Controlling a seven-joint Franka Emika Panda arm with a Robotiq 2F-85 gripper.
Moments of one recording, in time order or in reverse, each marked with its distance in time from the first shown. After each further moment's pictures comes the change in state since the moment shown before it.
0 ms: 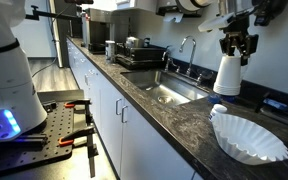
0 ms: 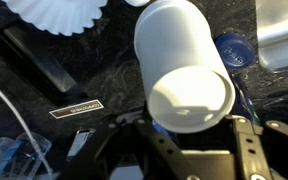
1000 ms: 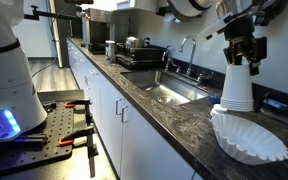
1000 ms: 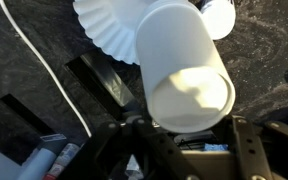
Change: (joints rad) arm 0.036 -0.049 -0.113 -0.120 -0.291 -0.002 0.250
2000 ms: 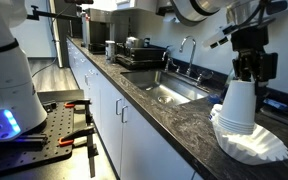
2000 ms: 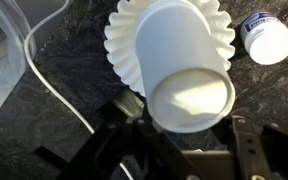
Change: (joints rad) arm -0.081 0.000 -0.027 -0.059 0.089 -0.002 0.044
